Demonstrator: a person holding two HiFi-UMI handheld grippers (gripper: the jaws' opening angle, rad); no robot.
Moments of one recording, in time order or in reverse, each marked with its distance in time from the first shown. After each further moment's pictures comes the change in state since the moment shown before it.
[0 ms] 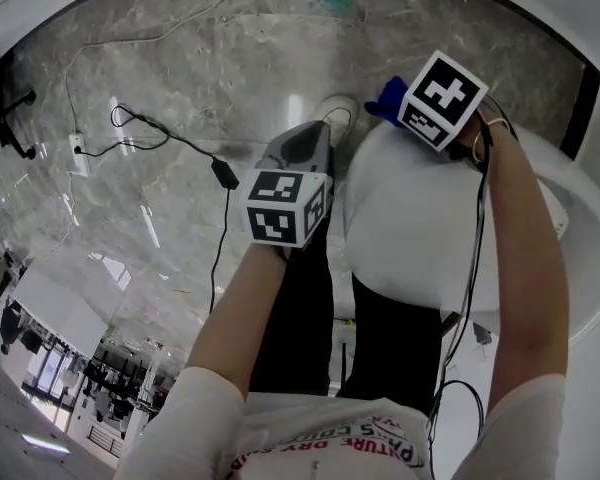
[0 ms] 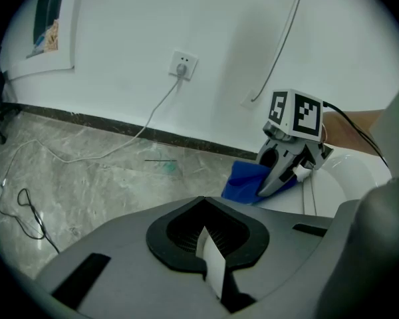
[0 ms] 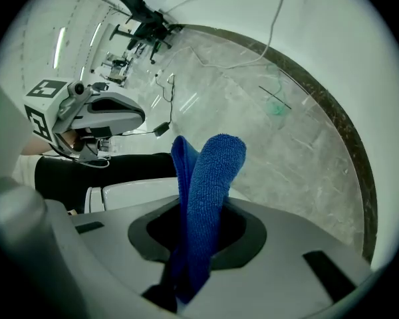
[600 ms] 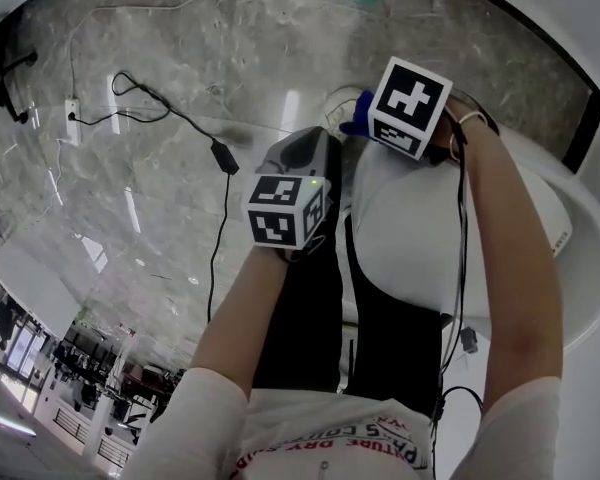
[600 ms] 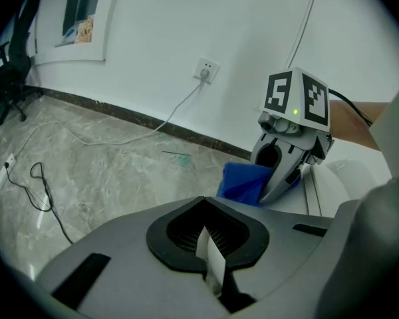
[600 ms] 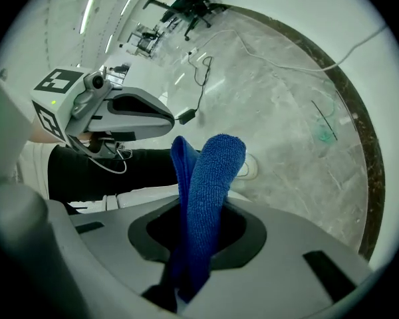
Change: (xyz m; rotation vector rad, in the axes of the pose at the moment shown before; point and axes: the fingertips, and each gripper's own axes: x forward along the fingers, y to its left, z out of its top) left arm -0.033 0.029 -0.052 -0.111 -0.045 0.062; right arm 0.037 0.078 0.039 -0.264 0.129 0.063
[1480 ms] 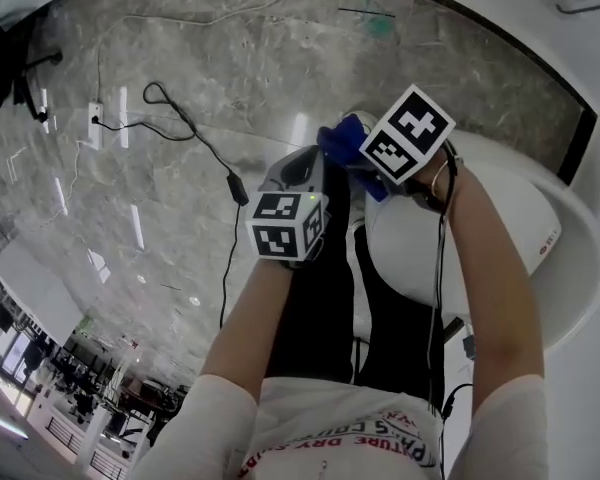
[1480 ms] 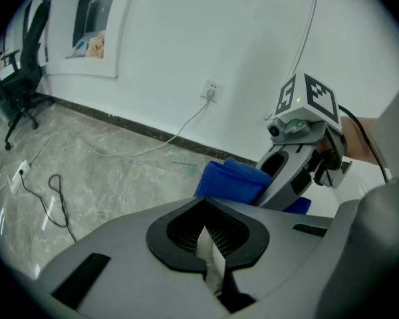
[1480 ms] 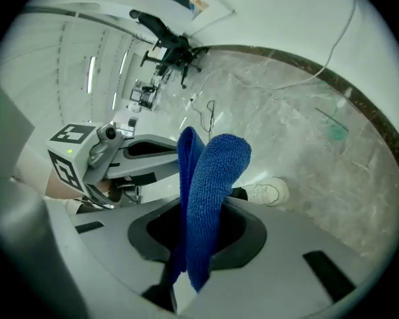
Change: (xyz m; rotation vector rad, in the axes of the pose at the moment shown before) left arm -0.070 0.016 0.024 -0.024 -0.031 0.049; right arm -0.038 0.081 0.075 0.219 -0.341 0.185
